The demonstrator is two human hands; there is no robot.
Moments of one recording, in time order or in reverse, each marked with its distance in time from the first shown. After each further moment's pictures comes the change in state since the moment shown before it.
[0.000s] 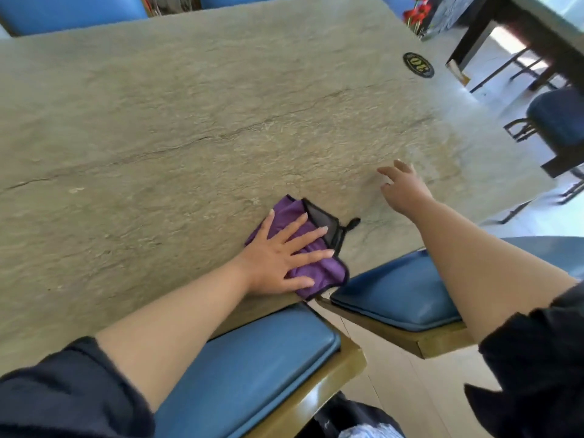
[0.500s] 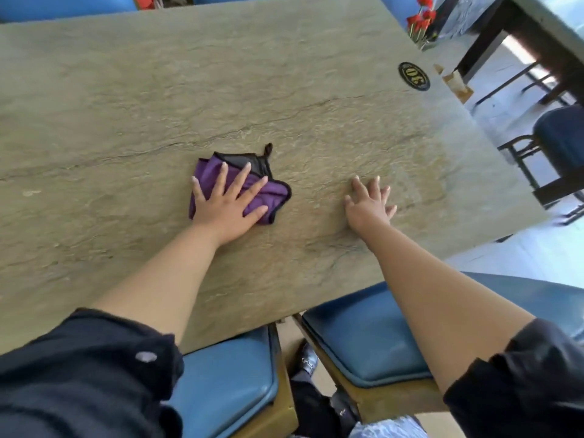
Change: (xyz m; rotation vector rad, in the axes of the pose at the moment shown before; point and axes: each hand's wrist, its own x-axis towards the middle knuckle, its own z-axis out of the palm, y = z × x) left_hand 0.072 -0.075 -0.020 -0.151 0.014 -0.727; right_hand 0.020 -0.009 0.018 0.068 -0.073 0.116
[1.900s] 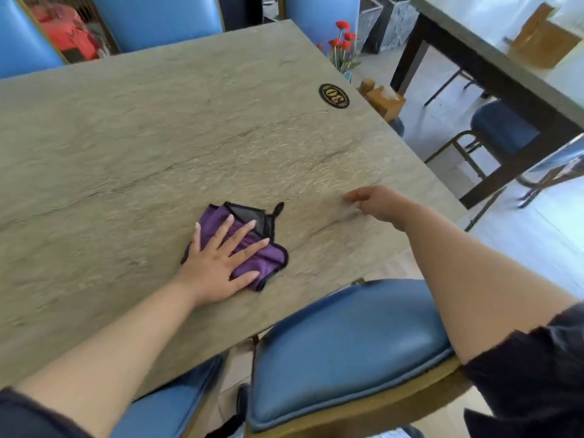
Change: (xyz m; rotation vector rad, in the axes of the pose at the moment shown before) left_hand -0.013 0.109 0.004 0.112 -0.004 0.375; right_hand 0.051 0.119 -0.139 0.152 -0.152 -0.144
